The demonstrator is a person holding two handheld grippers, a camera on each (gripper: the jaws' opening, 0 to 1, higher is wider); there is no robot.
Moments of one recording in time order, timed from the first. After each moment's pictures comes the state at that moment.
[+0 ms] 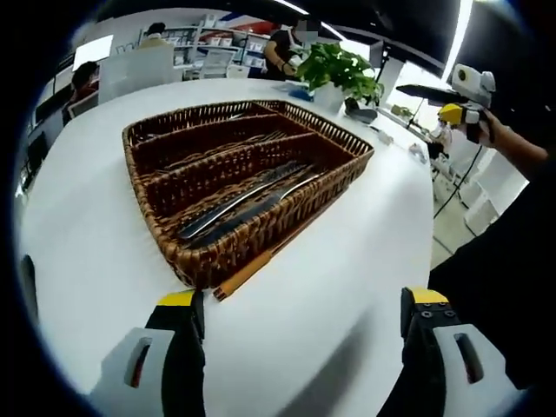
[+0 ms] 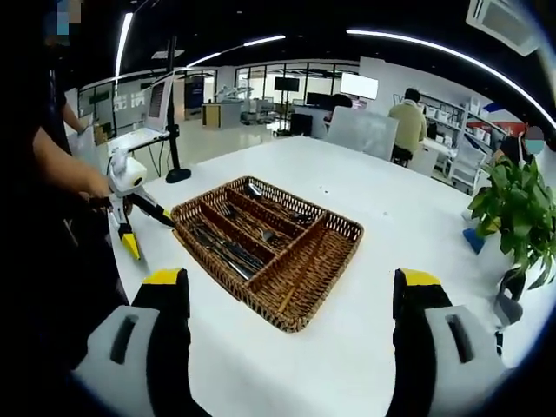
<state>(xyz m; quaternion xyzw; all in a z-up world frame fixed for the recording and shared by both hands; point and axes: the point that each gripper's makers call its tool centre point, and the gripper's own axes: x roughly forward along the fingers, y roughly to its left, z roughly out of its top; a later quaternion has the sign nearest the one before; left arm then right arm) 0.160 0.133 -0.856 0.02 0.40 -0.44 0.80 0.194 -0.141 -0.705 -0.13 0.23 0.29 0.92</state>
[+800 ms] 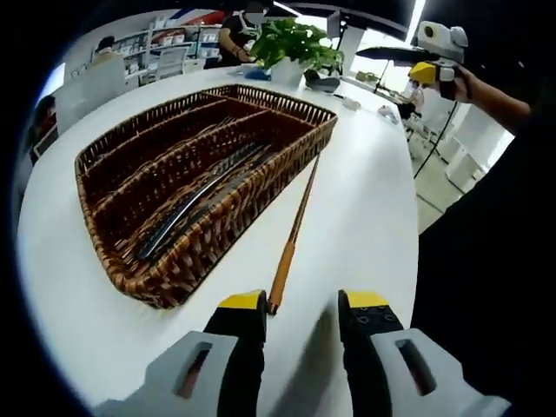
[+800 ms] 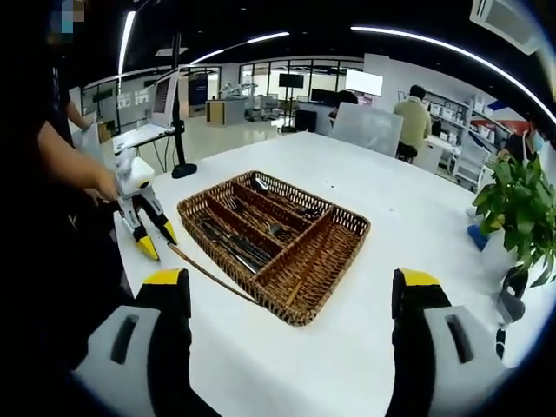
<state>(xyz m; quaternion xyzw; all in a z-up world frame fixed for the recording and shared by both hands) 0.140 0.111 -0.865 0.11 0.41 -0.51 0.75 0.185 -0.137 -0.710 -0.14 0.24 0.30 0.91</state>
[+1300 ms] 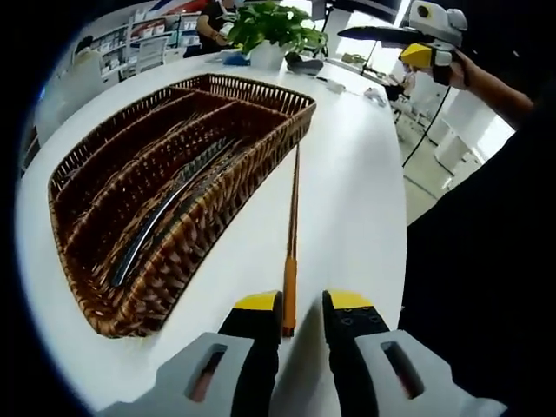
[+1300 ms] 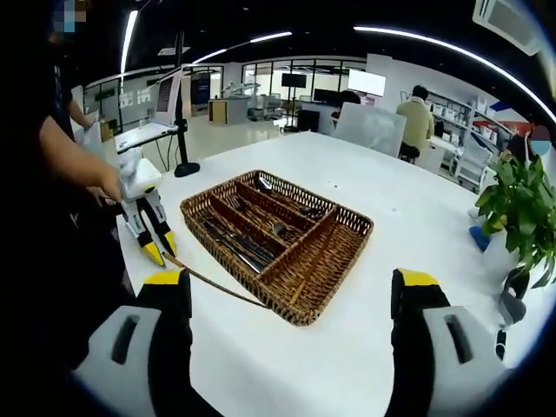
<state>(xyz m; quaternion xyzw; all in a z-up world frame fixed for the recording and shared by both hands) 0.136 0.081 -0.863 0.14 0.43 -0.53 0.72 0.183 -0.135 -0.711 -0.14 0.24 0.31 0.91</state>
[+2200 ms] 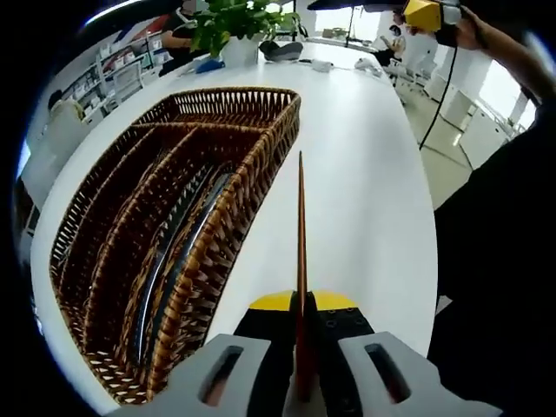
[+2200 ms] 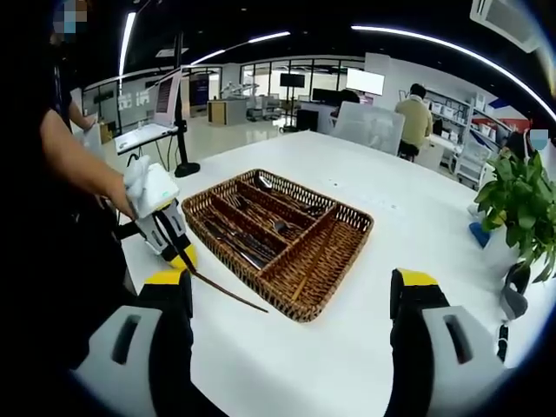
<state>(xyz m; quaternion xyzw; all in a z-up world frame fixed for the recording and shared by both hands) 0.149 0.038 -0.872 0.26 0.40 -0.53 0.70 0.179 -0.135 -0.714 -0.13 0.24 0.30 0.91</state>
